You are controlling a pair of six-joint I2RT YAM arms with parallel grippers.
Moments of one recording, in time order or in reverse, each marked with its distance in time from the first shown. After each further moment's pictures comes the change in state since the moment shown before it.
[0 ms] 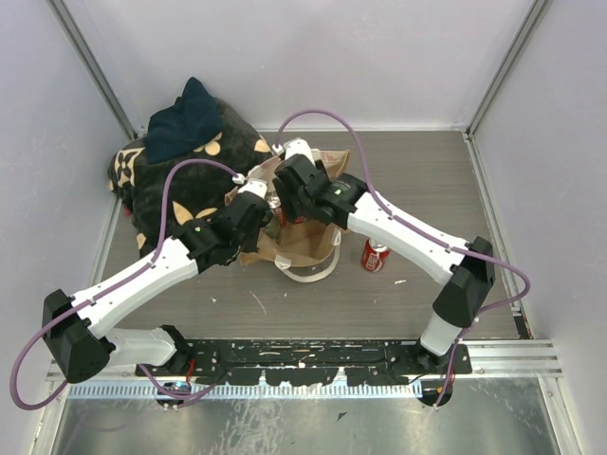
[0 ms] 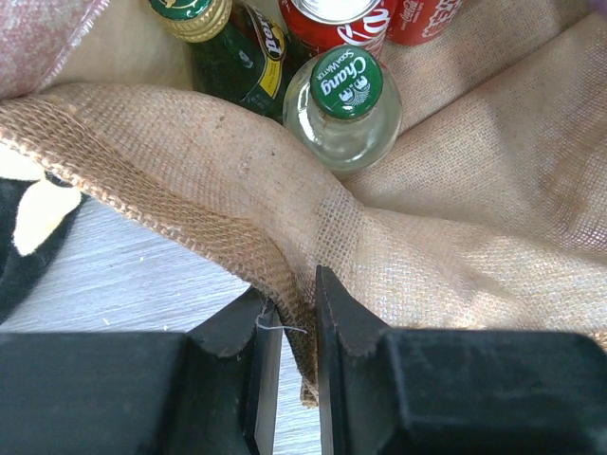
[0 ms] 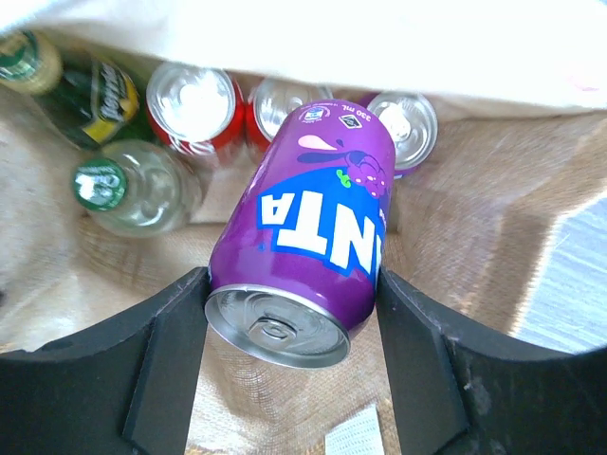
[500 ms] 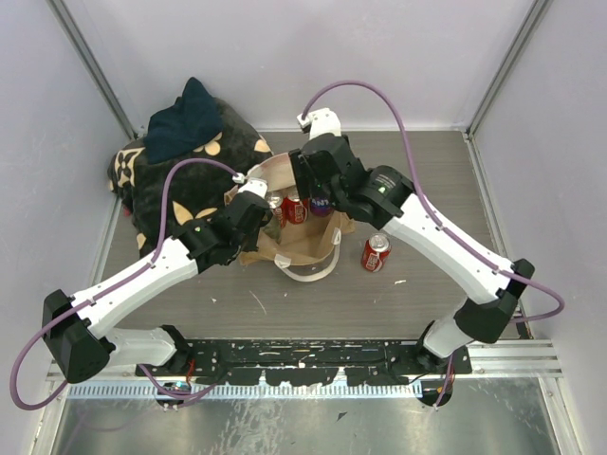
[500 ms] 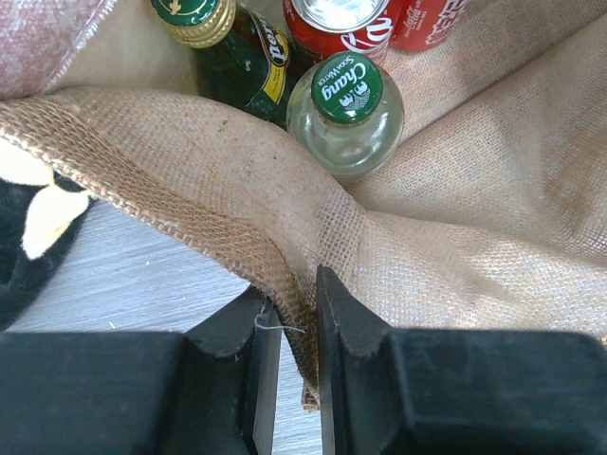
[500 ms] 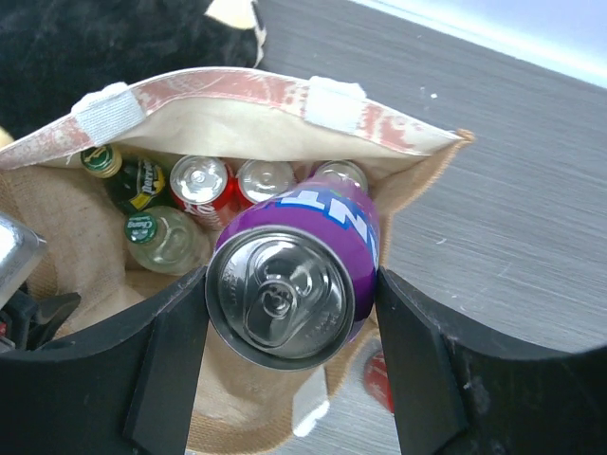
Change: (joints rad) left arm 0.000 0.000 0.000 0.010 -0.013 0.012; right arm 0.000 -0.147 0.150 -0.045 0.057 -0.018
